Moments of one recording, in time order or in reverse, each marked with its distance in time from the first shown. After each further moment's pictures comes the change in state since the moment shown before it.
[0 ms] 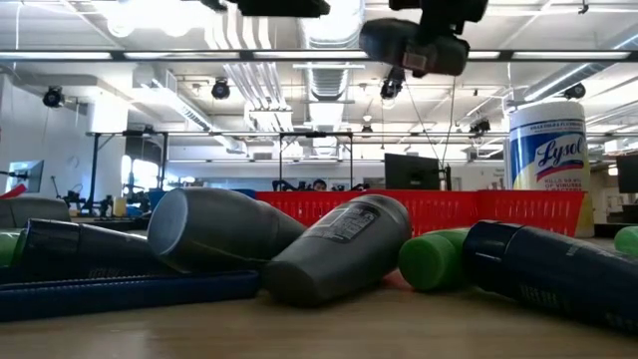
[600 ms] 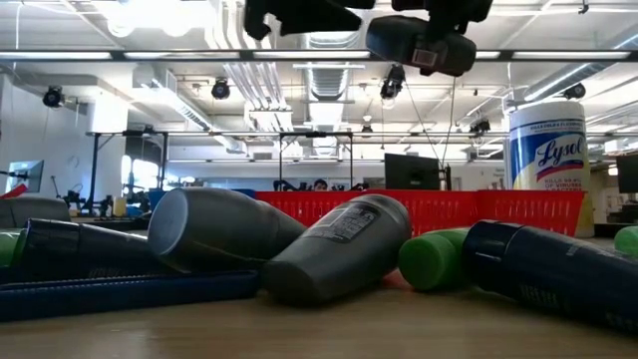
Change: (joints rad) left arm -0.011 0.150 0.099 0.110 -0.021 0.252; right arm -0.023 -0.002 0.007 -0.052 -0.079 -0.055
